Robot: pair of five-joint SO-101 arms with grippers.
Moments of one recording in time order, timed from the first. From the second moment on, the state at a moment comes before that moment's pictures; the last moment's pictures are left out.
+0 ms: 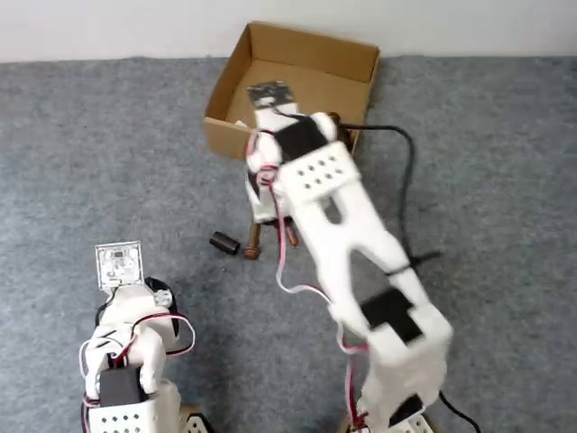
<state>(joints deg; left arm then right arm) -11.0 -103.0 96.7 64.2 8.7 -31.4 14.9 -27.6 100.5 -13.8</state>
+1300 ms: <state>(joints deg) 8.6 -42.2 40.8 71.6 23.9 -1.9 -74.0 57.0 85.7 -18.6</state>
